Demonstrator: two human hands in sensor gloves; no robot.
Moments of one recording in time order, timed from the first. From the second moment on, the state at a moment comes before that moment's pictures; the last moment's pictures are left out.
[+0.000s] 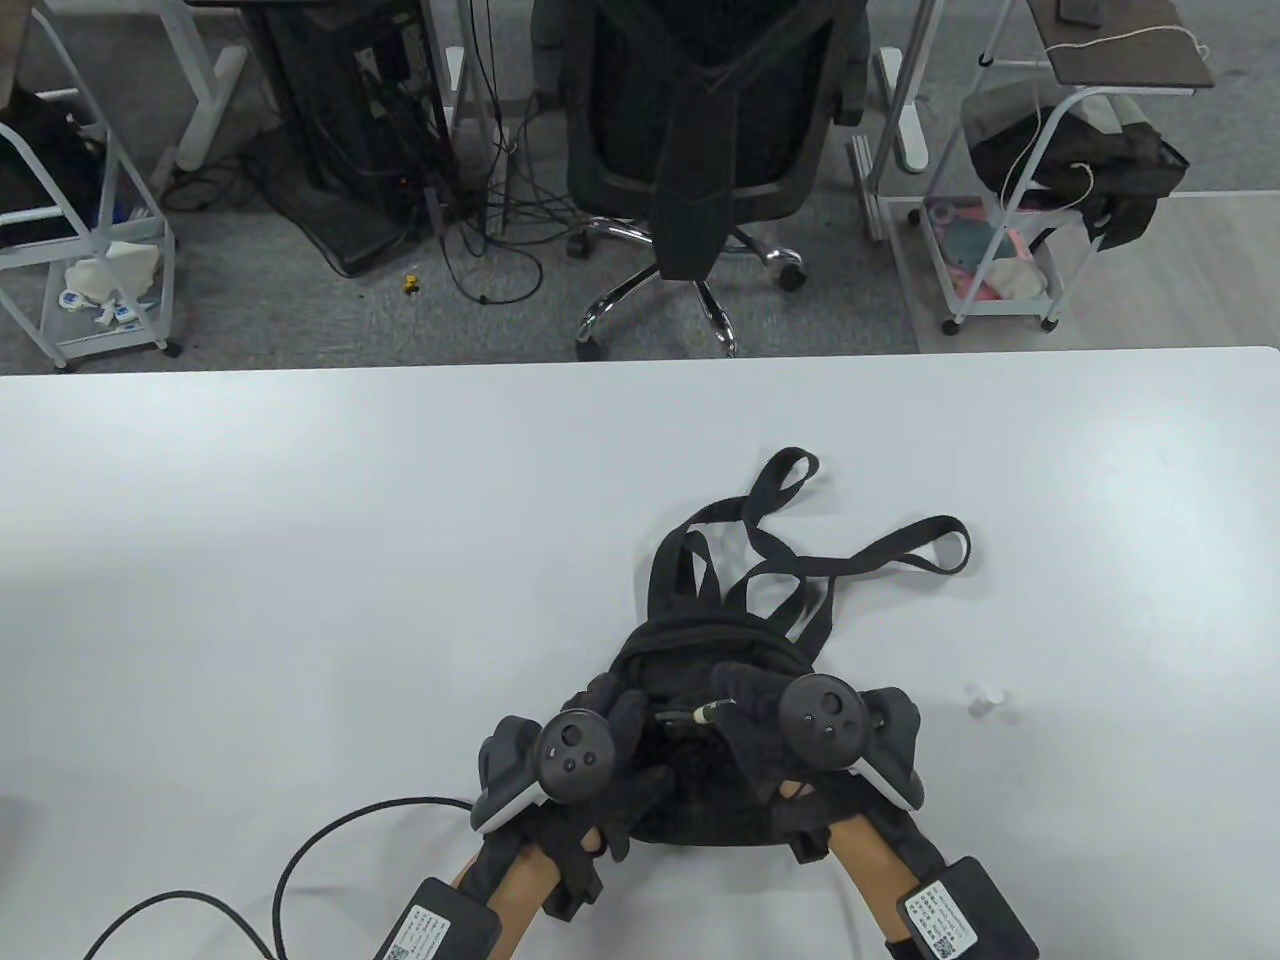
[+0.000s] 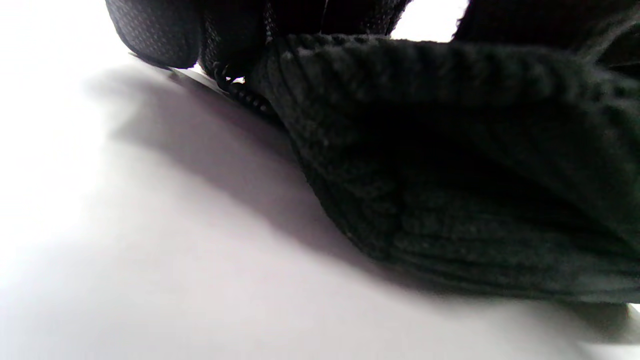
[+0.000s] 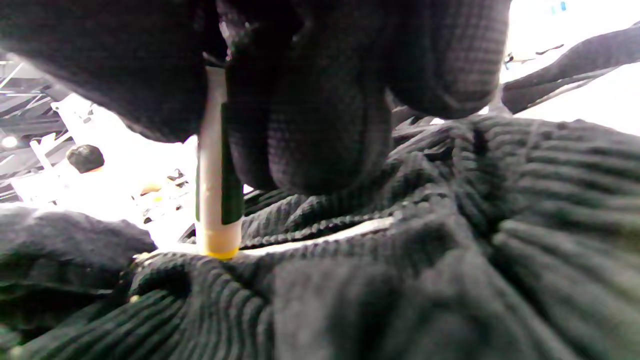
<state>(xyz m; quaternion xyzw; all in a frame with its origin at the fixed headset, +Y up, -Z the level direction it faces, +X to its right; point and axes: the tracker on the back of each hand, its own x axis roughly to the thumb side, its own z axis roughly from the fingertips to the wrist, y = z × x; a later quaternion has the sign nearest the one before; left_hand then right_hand) -0.101 -0.771 -0.206 -0.10 -0.19 0.23 0.95 0.130 -0.725 -0.221 0.09 -0.03 0.97 0.23</state>
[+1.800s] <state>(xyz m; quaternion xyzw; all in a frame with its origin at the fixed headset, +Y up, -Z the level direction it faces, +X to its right) -0.097 -0.772 -0.206 -0.11 -0.20 0.22 0.95 0.114 -0.731 -0.221 0.11 -0.03 0.97 0.23</state>
